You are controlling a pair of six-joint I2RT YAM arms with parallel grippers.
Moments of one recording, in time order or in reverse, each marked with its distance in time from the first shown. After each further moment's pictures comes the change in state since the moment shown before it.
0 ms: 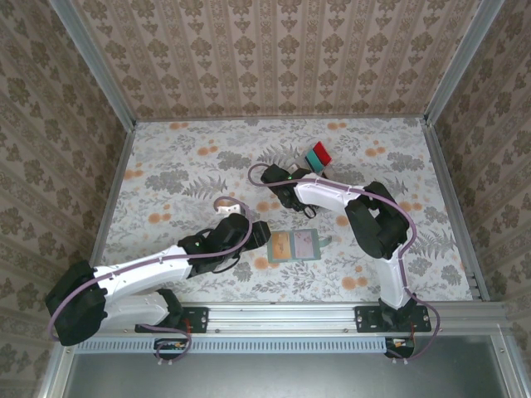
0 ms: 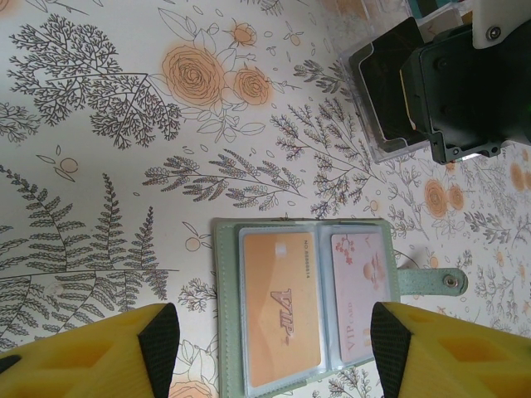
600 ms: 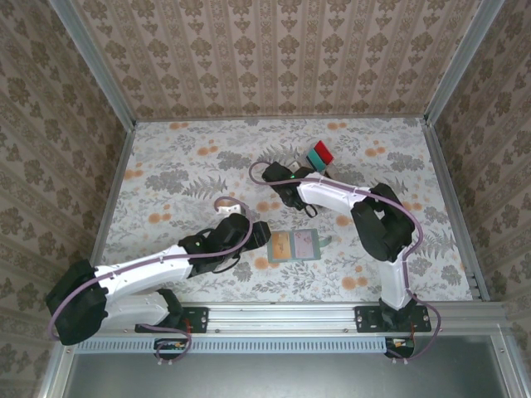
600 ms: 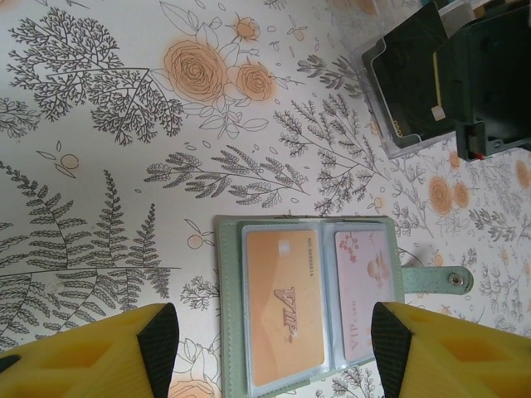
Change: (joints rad) left arm 0.000 0.015 0.000 0.000 0.005 0.000; right arm 0.000 -0.056 -0.015 0.001 -0.026 0.007
